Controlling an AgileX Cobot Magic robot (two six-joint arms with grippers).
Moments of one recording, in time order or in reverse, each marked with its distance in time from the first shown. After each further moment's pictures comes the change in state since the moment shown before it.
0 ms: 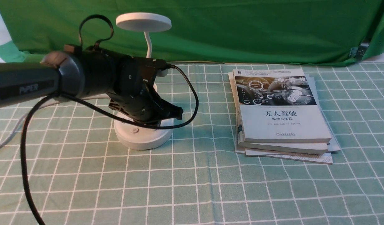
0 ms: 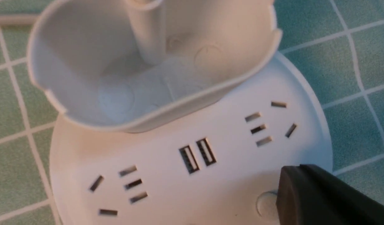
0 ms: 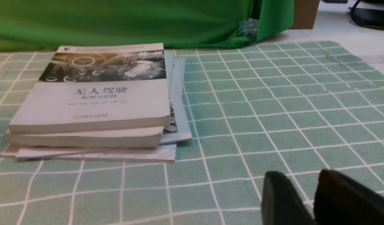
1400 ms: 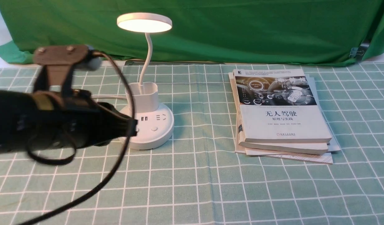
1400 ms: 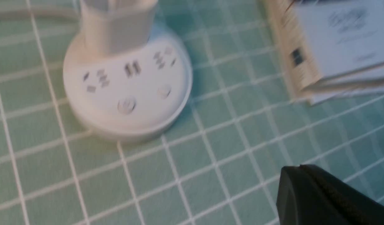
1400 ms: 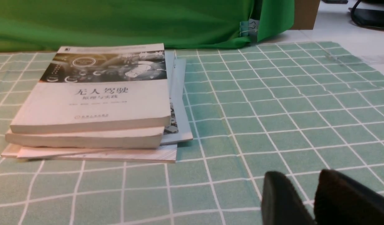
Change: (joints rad) right arm 0.000 0.000 0.000 0.000 -0.001 0.000; left arm 0.000 -0.908 0.561 -0.330 -0.123 0.223
